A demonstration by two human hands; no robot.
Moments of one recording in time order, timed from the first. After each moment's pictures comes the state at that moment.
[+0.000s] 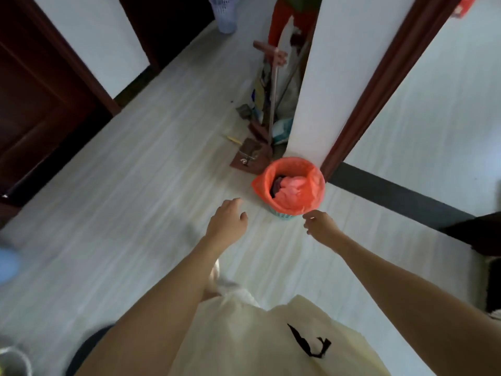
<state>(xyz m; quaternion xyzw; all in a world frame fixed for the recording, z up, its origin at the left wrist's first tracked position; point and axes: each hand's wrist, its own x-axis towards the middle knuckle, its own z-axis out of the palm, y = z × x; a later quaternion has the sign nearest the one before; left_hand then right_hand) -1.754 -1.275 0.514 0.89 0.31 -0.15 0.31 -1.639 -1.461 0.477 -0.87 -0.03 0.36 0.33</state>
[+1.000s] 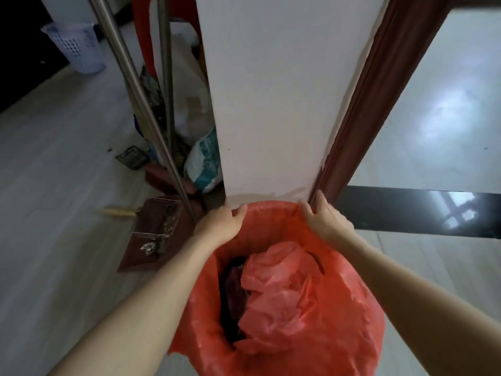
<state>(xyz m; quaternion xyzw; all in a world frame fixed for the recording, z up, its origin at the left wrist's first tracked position) -1.277 -1.186 0.012 0.95 0.13 -0.16 0.23 -1.258 -1.391 0.015 -0.96 0.08 0.15 0.23</state>
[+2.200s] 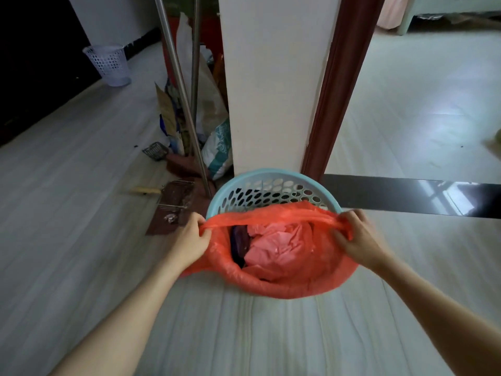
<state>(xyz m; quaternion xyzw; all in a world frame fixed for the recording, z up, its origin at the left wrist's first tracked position) -1.468 -1.153 0.021 0.94 0.17 -0.01 0.29 -1.425 -1.488 0.019 -0.97 -0.06 0.03 0.23</state>
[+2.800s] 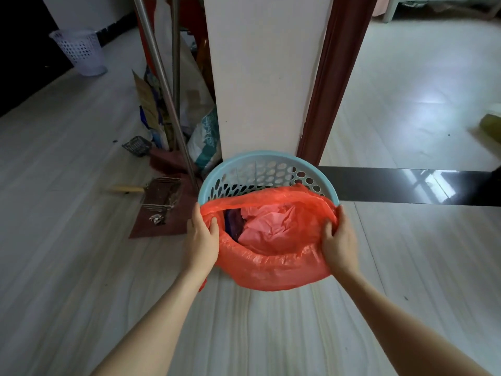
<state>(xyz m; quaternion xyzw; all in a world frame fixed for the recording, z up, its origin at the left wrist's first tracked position) -1.446 -1.195 -0.015 0.87 0.20 0.10 0.43 -1.429 -1.432 -0.020 -0.89 0.14 -0.08 0.42</state>
